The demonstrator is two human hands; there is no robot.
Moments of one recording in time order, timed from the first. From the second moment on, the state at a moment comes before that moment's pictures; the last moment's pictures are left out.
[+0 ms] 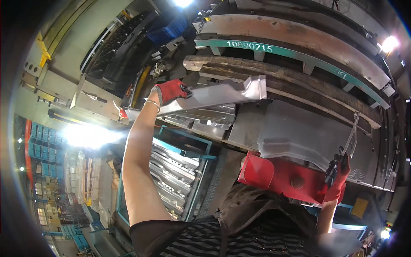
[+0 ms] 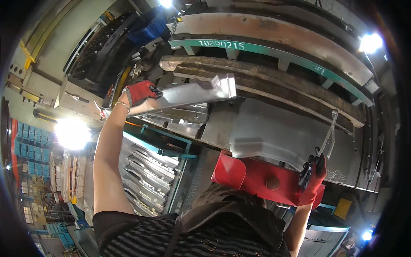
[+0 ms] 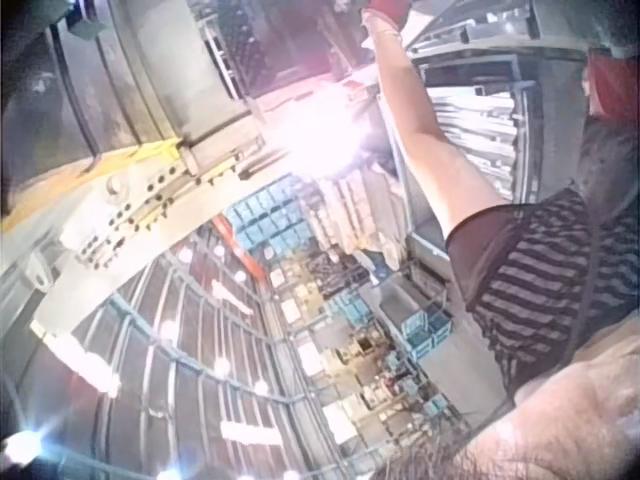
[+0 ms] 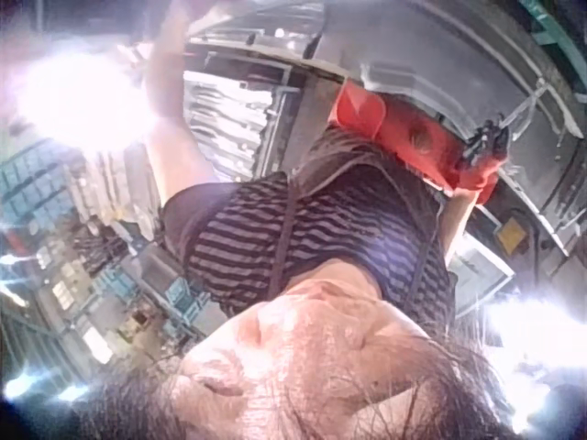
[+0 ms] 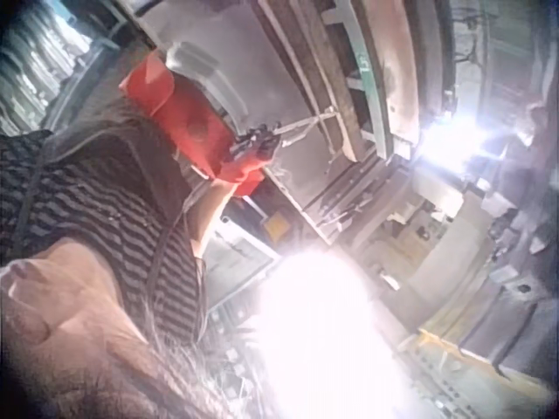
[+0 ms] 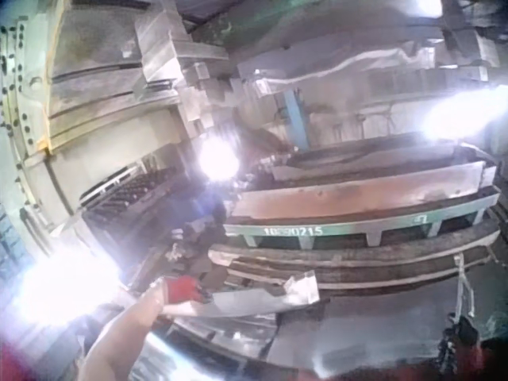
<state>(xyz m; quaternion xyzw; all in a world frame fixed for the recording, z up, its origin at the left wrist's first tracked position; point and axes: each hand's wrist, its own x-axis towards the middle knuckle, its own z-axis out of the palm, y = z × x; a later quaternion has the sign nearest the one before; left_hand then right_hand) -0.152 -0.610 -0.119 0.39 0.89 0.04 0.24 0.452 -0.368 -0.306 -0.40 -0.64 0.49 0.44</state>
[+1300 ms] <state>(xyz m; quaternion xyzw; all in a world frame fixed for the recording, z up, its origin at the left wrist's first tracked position) 0.014 -0.494 -0.069 0.59 0.74 -0.01 0.32 0.412 -0.368 -0.282 -0.30 -0.28 0.75 0.52</state>
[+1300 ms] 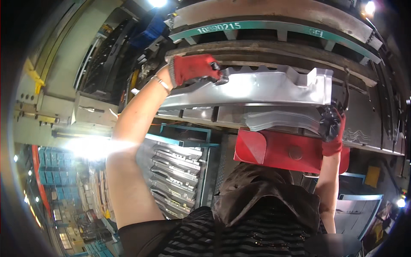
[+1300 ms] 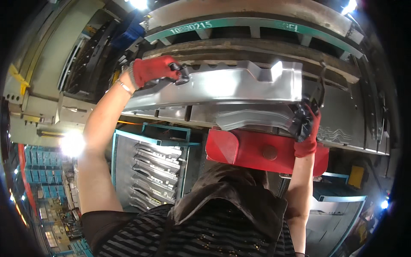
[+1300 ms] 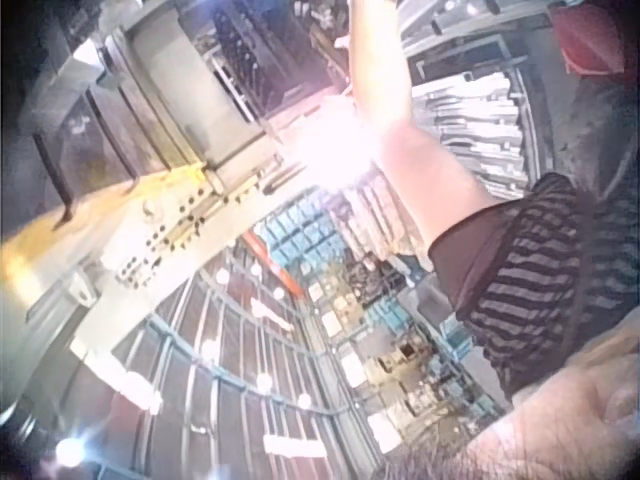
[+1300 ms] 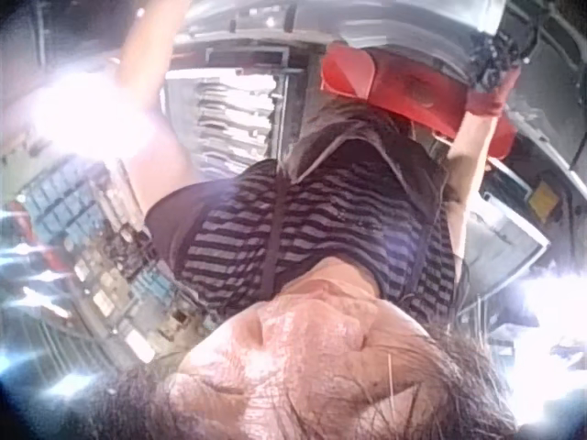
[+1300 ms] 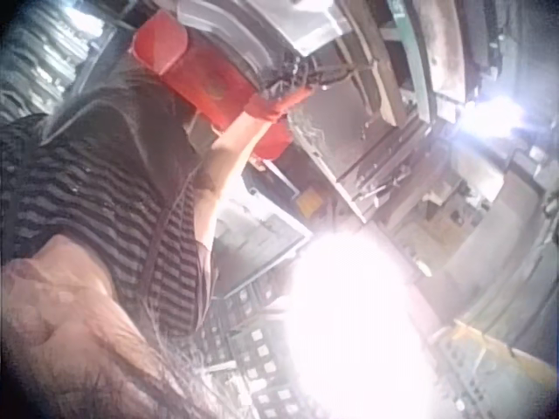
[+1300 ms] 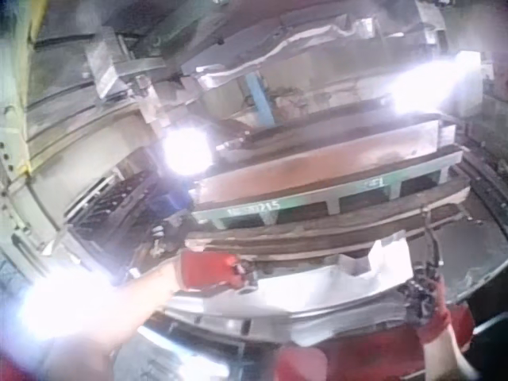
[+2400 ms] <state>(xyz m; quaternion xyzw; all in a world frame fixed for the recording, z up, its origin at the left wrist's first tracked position) -0.223 -0.751 -0.276 0.40 0.91 -0.14 -0.01 0.416 -0.390 -0.293 -0.42 -0.58 0.56 0.42</state>
